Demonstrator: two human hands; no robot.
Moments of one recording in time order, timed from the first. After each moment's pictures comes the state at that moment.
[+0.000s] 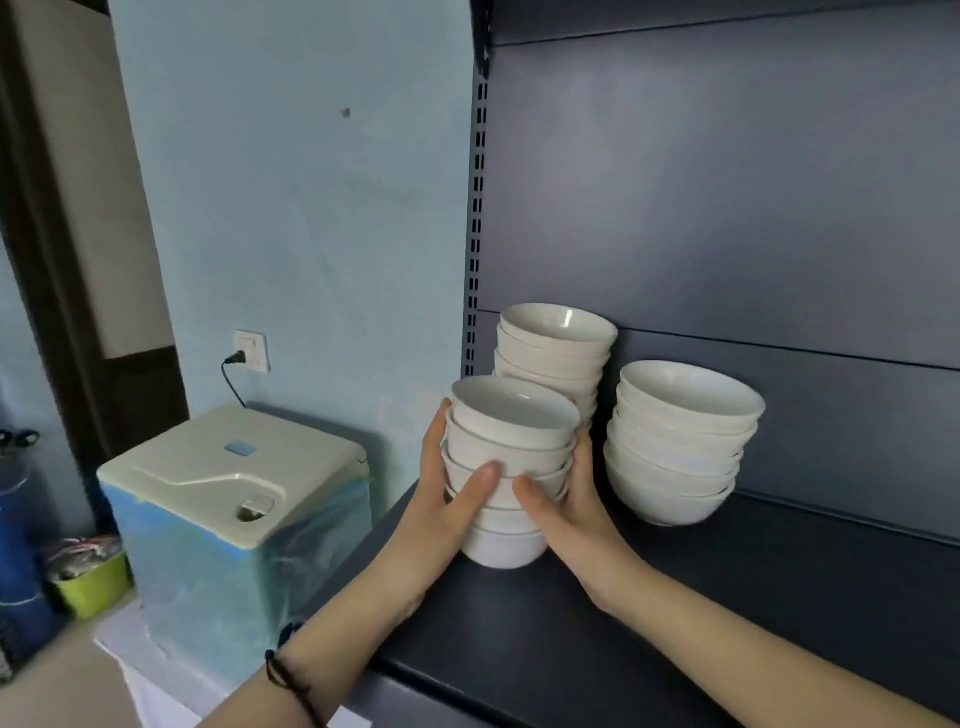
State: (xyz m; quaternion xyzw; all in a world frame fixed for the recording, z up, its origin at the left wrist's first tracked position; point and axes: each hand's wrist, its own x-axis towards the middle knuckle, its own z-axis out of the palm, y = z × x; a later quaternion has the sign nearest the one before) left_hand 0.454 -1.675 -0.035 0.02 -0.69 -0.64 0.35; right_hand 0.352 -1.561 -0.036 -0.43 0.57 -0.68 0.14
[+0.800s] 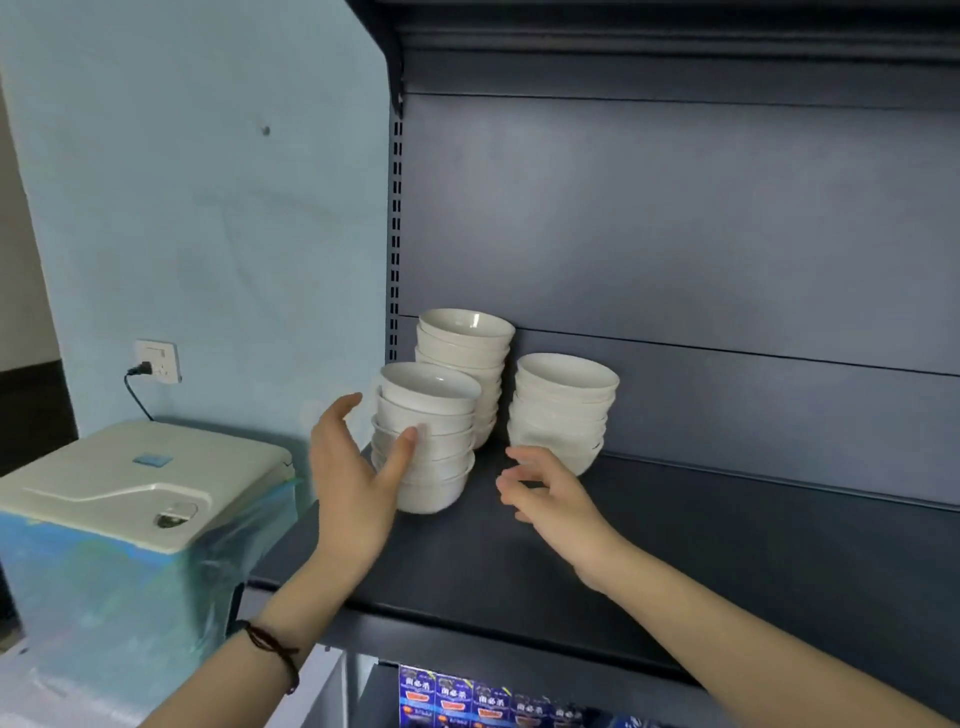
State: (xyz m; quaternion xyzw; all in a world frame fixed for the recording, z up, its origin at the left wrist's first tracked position) left_hand 0.480 -1.650 -0.023 0.16 -0.72 -0.42 0.53; right_hand 0.383 -1.475 -0.021 -0.29 0.76 -0.56 0.12
